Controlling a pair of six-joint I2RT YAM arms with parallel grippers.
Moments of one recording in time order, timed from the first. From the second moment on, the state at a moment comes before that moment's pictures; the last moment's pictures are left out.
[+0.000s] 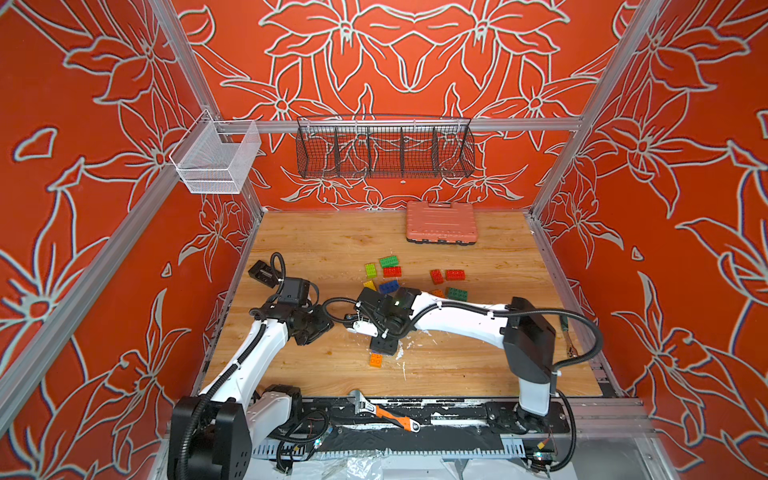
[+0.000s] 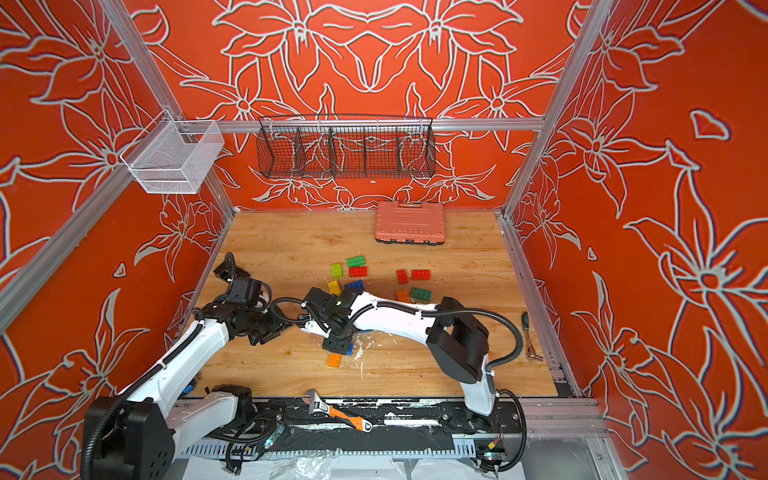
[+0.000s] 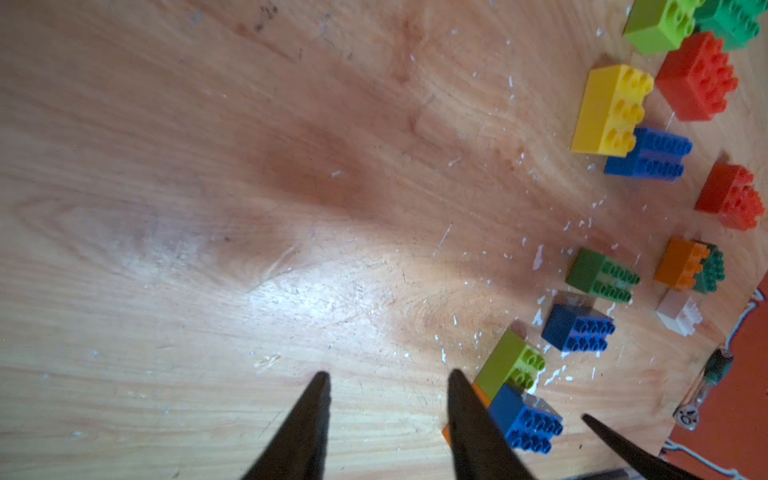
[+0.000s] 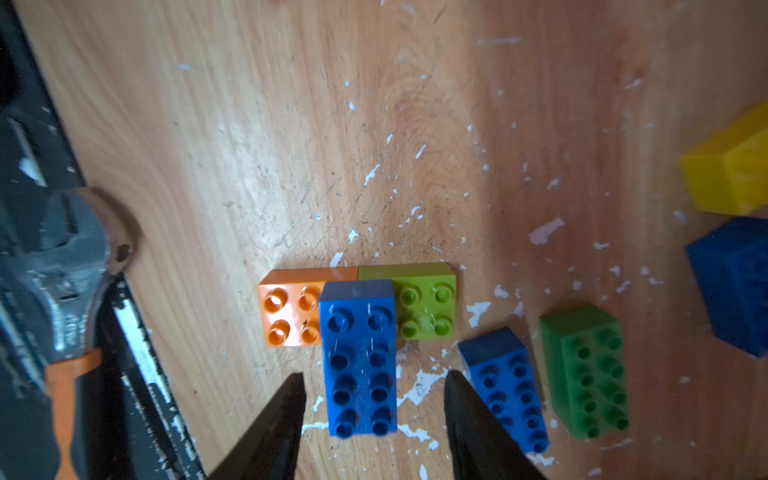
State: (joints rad) left arm -0.05 1.08 0.66 -0.79 0.30 -0.65; right arm 1.11 1.88 1.51 -0.90 -0.03 -0.22
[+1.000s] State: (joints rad) left arm -0.56 1.25 0.54 -0.56 0.32 -0.85; right arm 0.91 1.72 1.18 -0.73 -0.01 0.63
